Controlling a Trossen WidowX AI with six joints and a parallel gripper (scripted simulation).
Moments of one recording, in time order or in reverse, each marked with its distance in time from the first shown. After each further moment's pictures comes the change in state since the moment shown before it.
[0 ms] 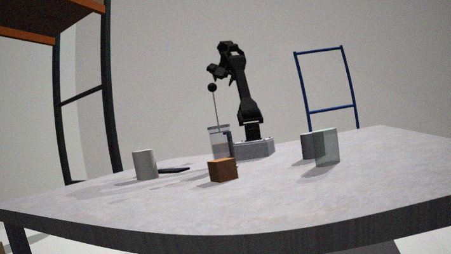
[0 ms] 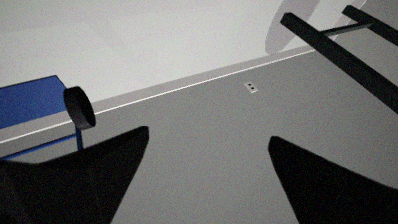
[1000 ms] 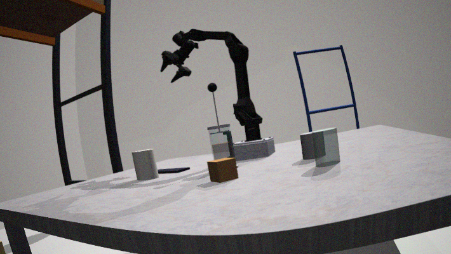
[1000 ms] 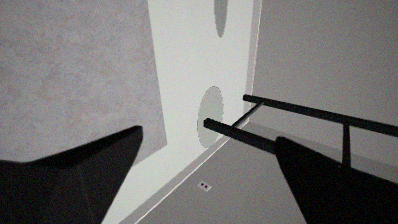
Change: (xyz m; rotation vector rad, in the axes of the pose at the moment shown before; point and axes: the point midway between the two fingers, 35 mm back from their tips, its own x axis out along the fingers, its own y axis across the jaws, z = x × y) arm -0.156 -0.161 0.291 0.295 -0.535 -0.309
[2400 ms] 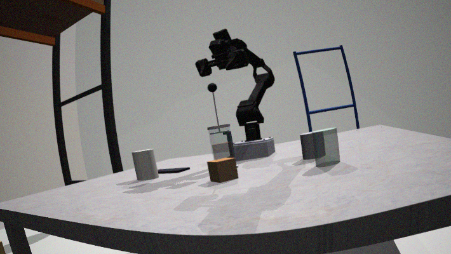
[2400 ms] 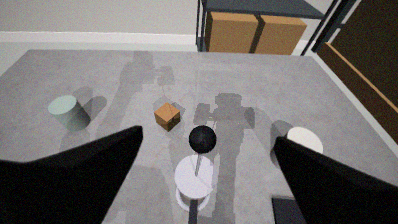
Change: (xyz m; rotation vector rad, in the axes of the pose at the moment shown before) arm -0.217 0.322 0.249 0.455 -0.956 0.829
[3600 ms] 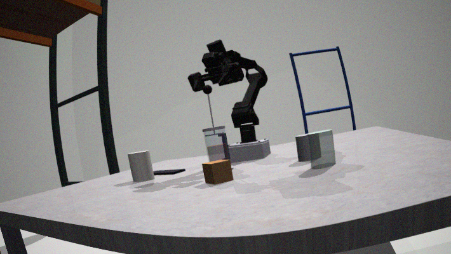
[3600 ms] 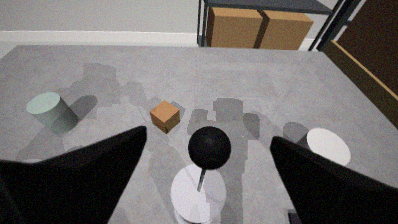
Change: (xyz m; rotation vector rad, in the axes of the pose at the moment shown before) arm 0.052 0.002 -0.025 0.005 -0.012 0.007
